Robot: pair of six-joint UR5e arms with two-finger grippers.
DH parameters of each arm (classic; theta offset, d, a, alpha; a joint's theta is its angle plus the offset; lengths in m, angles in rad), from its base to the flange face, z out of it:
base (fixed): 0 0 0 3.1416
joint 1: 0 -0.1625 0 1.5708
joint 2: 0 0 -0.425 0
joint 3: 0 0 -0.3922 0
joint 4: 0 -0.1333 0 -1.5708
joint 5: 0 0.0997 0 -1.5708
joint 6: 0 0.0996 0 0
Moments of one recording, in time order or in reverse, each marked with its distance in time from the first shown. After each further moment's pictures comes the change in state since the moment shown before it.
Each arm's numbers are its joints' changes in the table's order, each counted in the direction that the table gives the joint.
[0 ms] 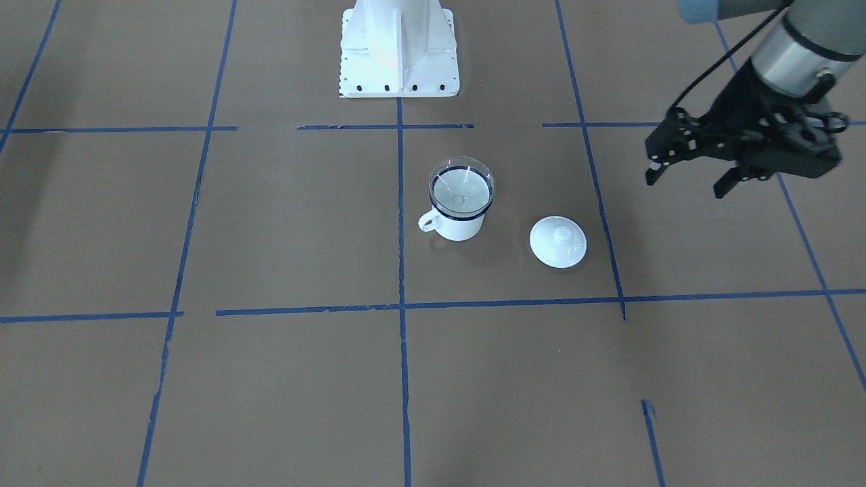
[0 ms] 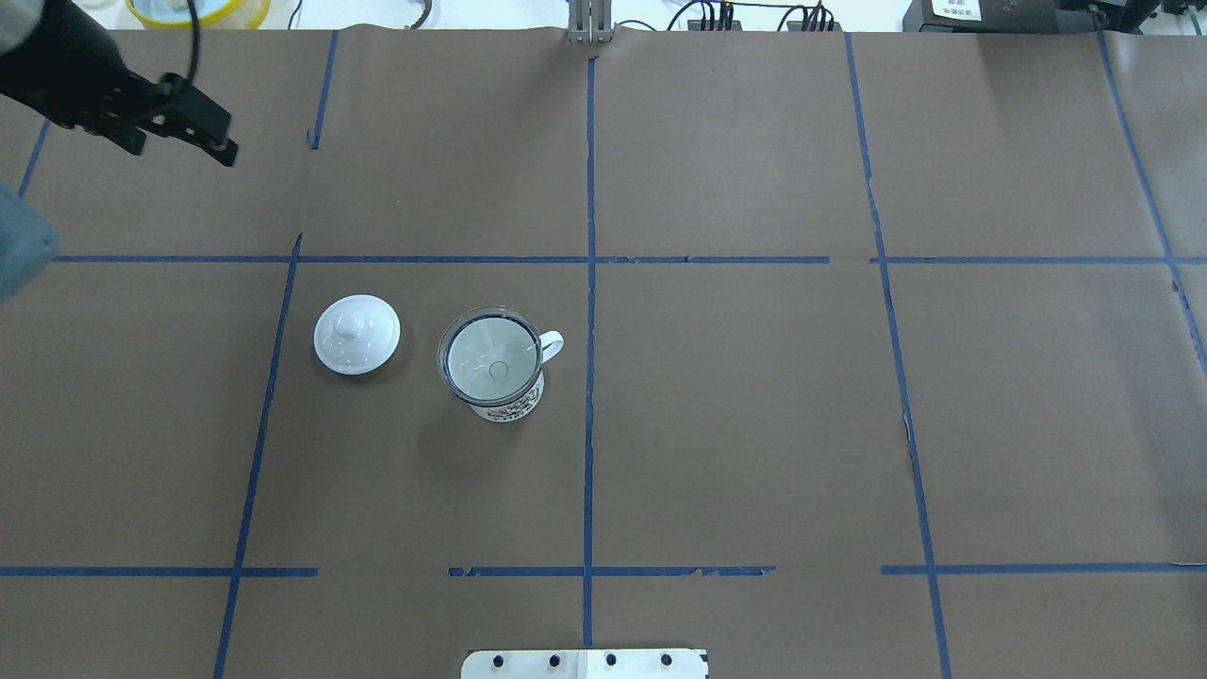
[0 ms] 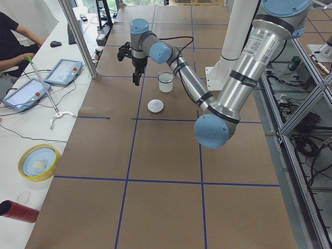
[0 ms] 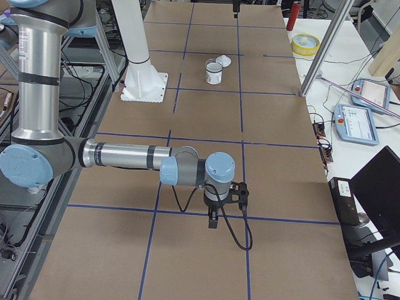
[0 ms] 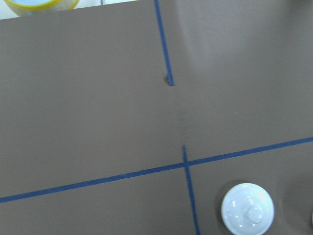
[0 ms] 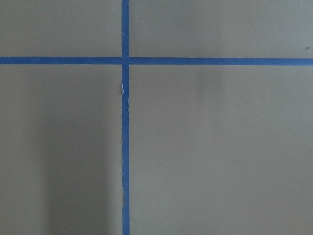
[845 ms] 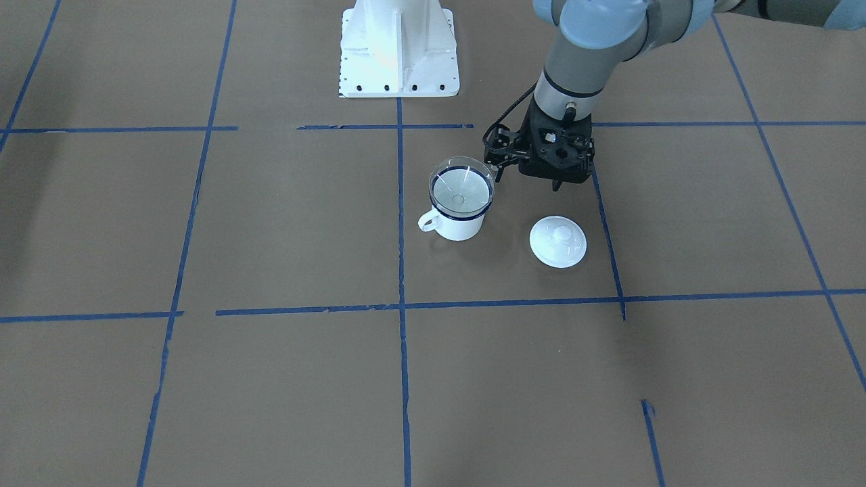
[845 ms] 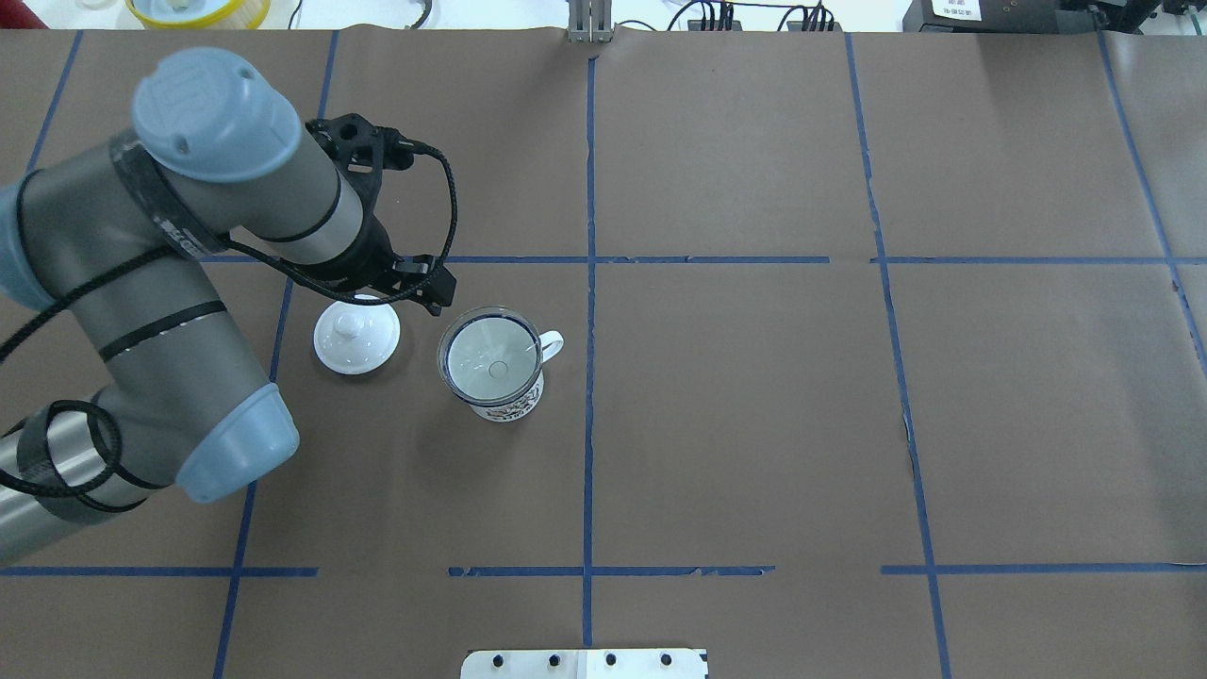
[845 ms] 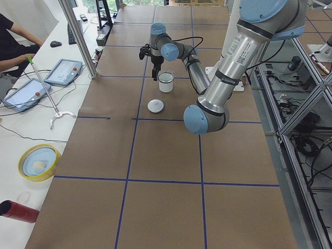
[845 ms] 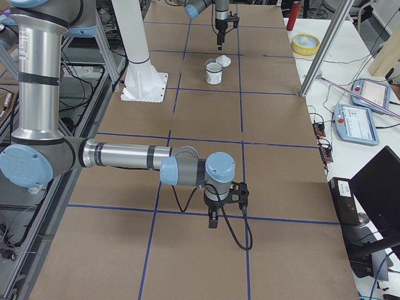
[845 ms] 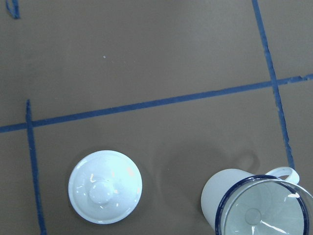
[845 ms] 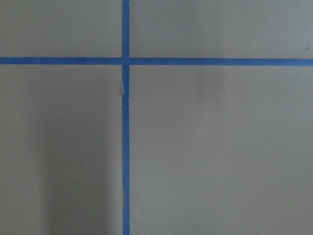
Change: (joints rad) left arm -0.352 0.086 -0.095 0.081 0.198 -0.271; right arm 0.000 0.000 0.000 0.000 0.000 0.000
